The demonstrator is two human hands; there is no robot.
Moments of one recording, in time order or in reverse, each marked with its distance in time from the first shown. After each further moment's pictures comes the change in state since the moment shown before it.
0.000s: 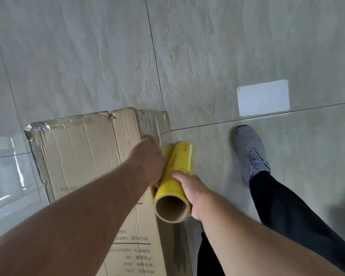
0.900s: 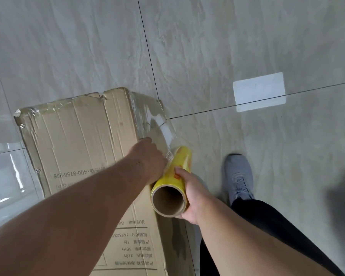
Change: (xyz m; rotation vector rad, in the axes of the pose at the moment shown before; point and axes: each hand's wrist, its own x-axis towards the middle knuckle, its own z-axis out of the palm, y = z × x) left_hand -0.007 0.041 -0.003 -0.128 -0.061 0.082; right_hand -0.026 0.044 -0.018 0.259 -0.082 0.148
